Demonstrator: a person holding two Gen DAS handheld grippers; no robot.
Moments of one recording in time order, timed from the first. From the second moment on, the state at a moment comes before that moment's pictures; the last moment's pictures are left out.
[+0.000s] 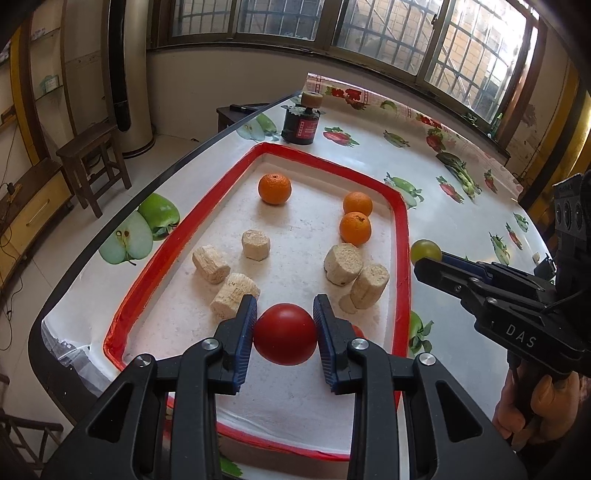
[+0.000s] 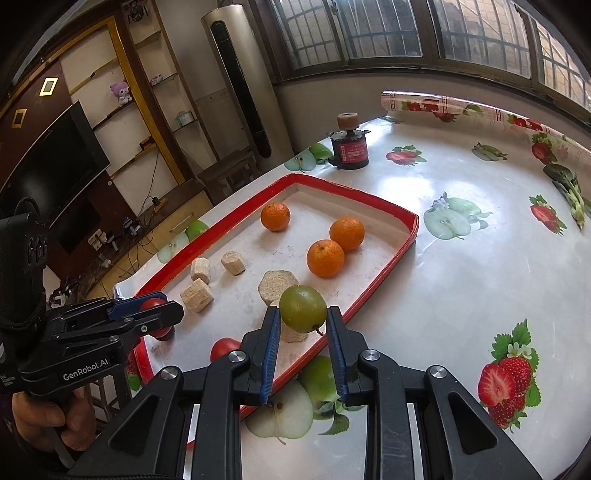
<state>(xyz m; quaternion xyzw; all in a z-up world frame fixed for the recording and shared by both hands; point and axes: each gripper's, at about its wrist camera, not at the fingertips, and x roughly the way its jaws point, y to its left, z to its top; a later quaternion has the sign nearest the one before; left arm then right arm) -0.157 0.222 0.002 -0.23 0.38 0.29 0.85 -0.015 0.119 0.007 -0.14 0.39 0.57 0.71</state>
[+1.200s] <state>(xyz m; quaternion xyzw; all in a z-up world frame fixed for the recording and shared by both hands) -0.131 0.227 -0.030 -0.24 0.43 0.29 0.82 -0.002 0.161 -0.018 -0.20 0.40 0.57 0.70</state>
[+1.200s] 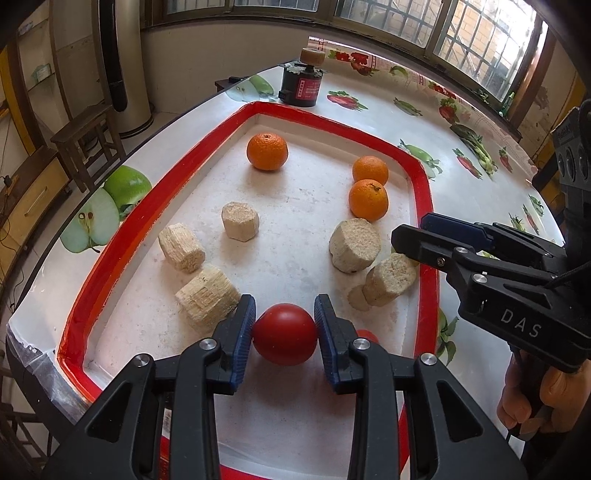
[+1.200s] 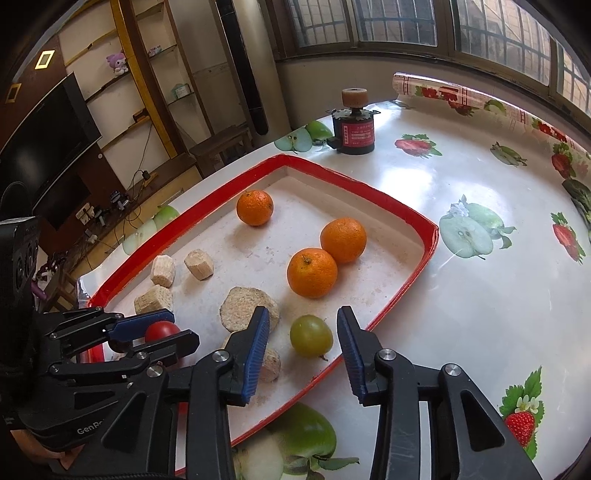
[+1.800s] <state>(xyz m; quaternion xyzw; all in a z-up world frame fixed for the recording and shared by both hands) -0.165 0.201 -0.014 -0.21 0.41 0.30 0.84 -0.013 0.121 0.002 -0.18 0.38 0.58 0.70</state>
